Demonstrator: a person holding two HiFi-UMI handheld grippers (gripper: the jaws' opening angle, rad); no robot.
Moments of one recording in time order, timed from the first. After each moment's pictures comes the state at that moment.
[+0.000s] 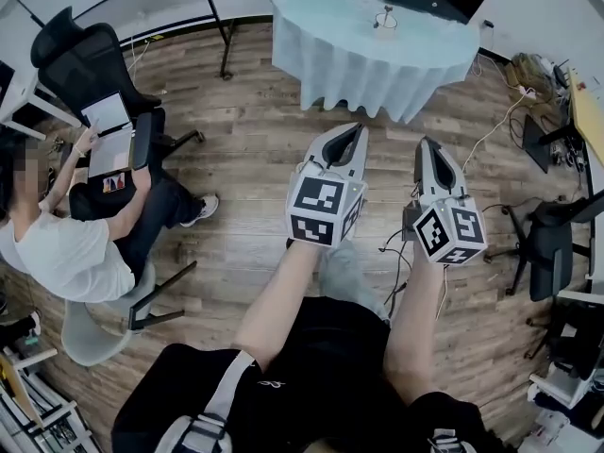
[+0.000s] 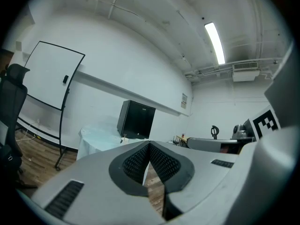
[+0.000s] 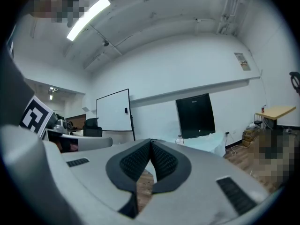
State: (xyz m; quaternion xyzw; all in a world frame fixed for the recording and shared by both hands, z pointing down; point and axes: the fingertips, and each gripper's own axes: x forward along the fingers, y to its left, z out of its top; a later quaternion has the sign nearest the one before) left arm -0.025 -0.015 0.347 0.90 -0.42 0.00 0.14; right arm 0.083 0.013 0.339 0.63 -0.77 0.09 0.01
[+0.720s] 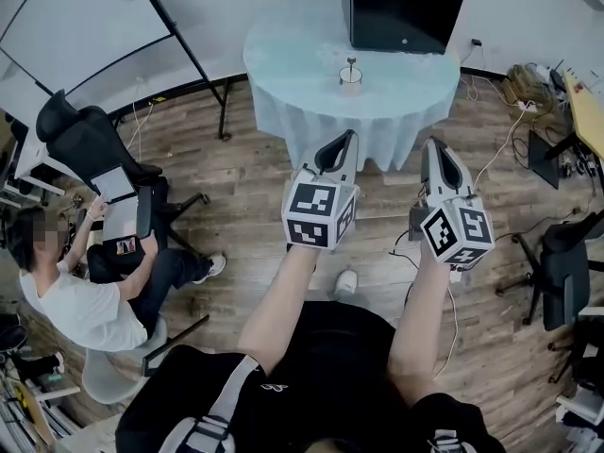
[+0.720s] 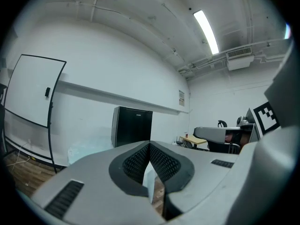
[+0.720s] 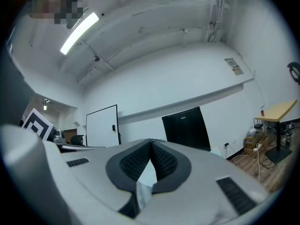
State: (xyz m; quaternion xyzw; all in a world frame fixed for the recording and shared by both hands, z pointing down) left arm 0.095 -0.133 0.297 0.91 -0.42 0.02 0.07; right arm 0.226 -0.093 0.277 0.65 -0.75 0.05 -0.08
